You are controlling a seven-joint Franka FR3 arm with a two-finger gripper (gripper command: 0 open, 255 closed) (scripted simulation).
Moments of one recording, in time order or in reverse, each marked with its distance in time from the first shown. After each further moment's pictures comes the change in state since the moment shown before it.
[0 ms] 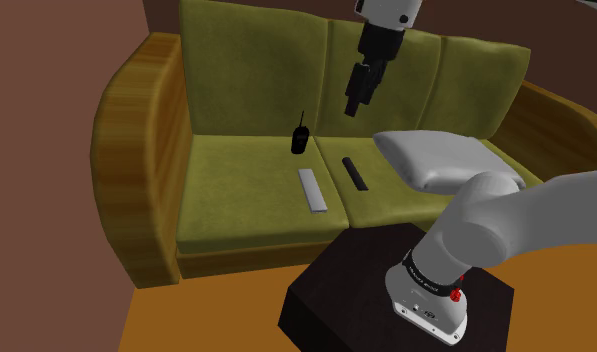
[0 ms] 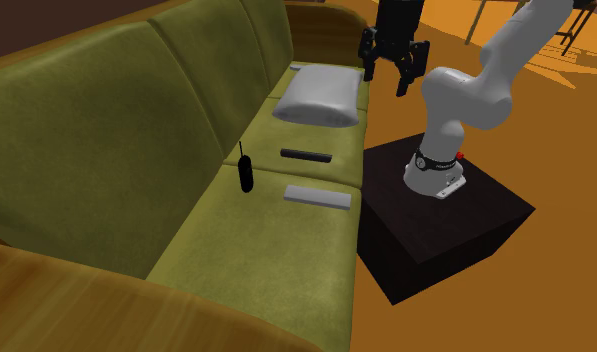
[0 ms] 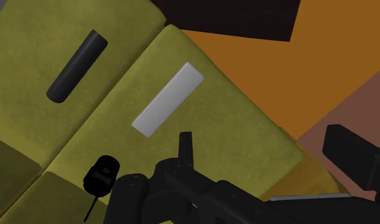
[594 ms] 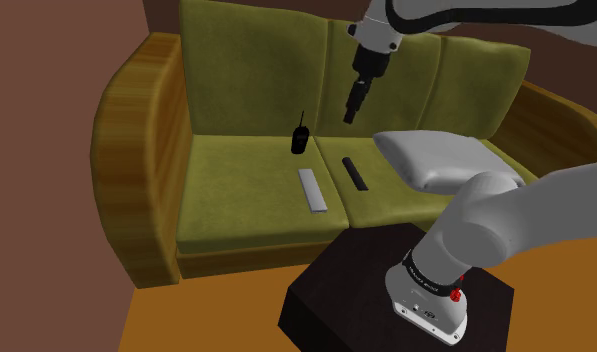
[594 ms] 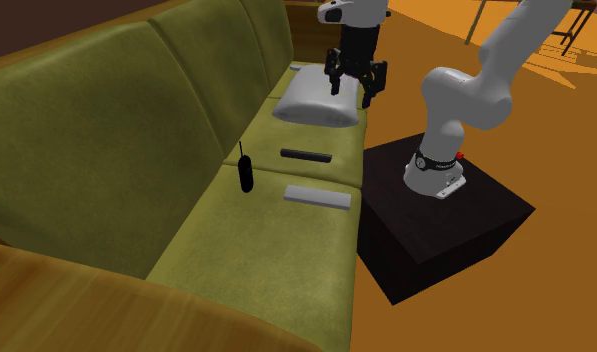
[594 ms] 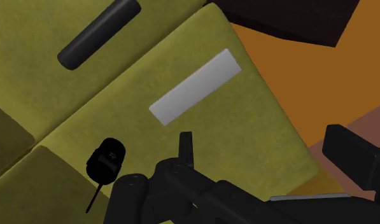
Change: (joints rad) arm 0.001 0.080 -0.135 -0.088 -0.090 0.194 -0.267
